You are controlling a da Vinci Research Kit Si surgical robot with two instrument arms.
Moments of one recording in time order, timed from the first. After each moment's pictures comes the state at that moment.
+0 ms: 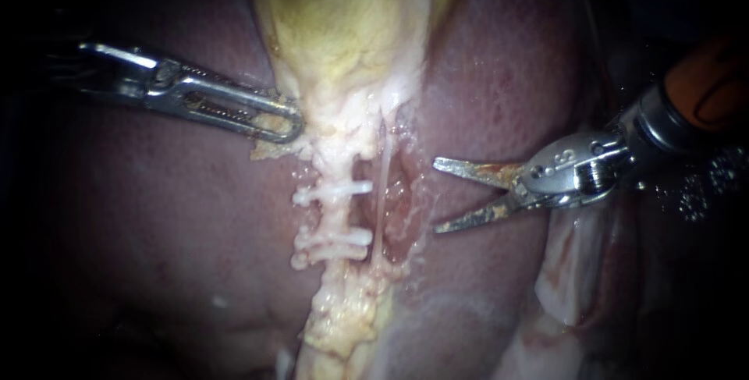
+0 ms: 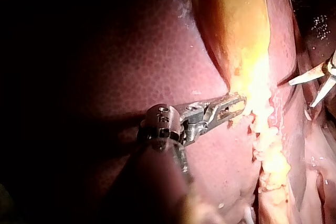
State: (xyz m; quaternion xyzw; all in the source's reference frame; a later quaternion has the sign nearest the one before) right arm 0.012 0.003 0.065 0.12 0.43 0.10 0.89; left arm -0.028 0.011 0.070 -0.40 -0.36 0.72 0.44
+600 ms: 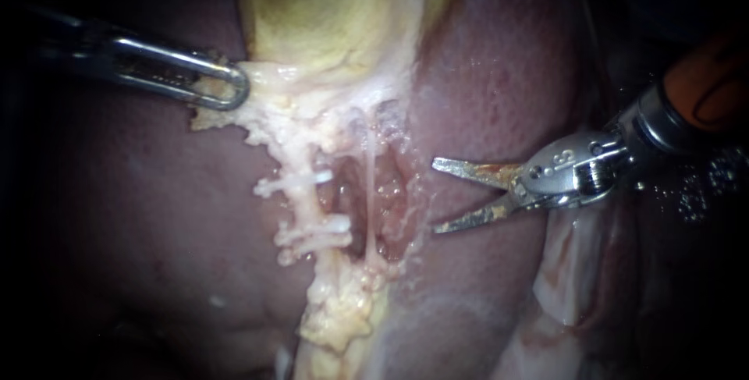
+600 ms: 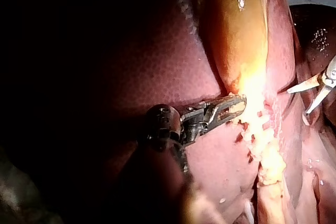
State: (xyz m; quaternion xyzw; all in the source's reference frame) right arm 0.012 0.003 0.065 0.12 0.43 0.10 0.89; left arm -0.022 0.015 0.060 -0.41 -0.37 0.71 0.45
